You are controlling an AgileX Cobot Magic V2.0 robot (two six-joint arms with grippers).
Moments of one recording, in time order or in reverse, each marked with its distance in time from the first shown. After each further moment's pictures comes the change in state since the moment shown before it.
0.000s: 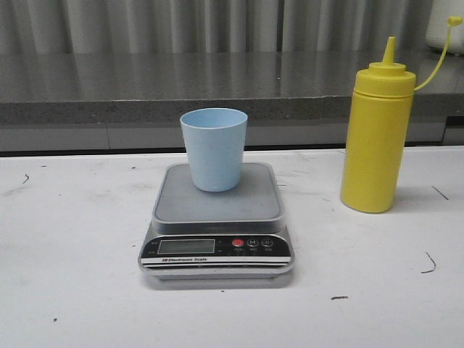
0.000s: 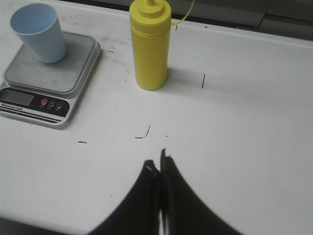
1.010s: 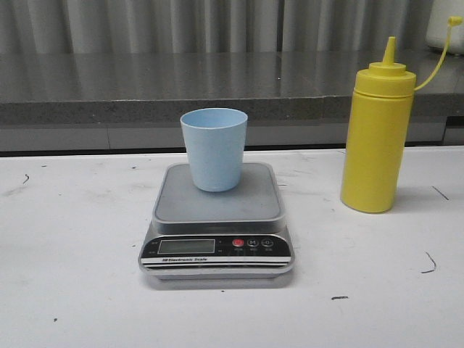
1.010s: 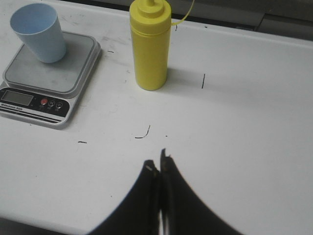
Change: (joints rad) left arm 0.000 0.000 0.000 -0.011 0.000 0.021; right arm 0.000 0.000 0.000 0.000 0.000 0.000
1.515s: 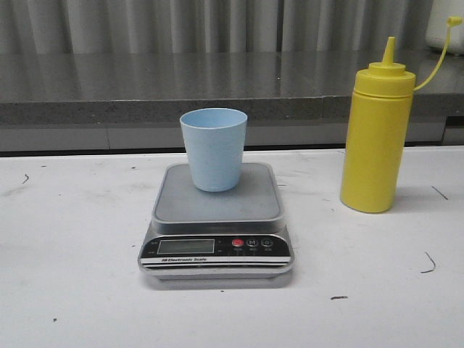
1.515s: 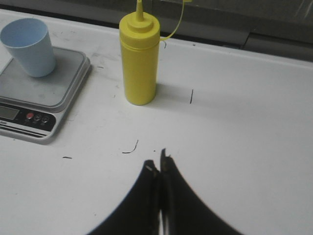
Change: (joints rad) left arm 0.000 0.000 0.000 0.000 0.000 0.000; right arm -0.041 -0.093 0.116 -0.022 -0.126 -0.042
